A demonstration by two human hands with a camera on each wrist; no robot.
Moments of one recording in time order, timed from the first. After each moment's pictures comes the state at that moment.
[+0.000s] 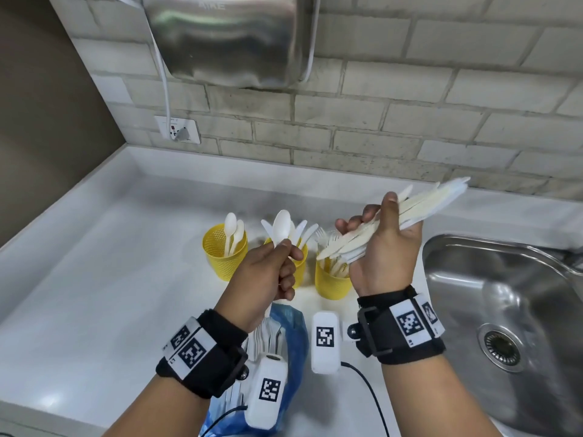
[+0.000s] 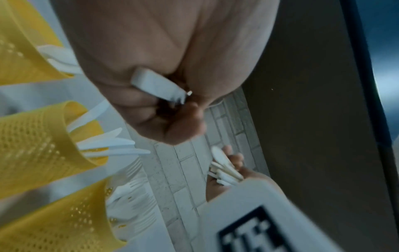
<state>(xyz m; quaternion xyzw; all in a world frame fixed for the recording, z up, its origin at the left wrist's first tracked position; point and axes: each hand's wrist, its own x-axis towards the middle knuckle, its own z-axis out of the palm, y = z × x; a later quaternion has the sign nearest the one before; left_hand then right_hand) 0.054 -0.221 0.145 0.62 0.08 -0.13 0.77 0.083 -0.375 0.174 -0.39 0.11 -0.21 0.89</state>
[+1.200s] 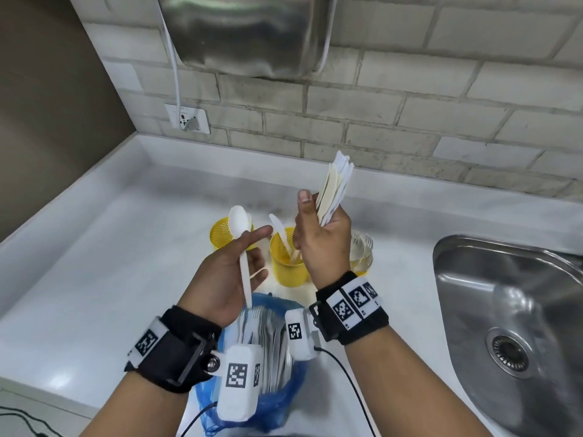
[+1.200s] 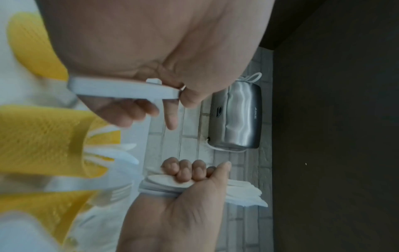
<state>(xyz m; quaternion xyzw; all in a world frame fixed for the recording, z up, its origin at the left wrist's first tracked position) 0.061 -0.168 0.128 0.48 0.17 -0.12 0.85 0.113 -0.312 0.128 -0.66 -0.03 -0.14 0.74</state>
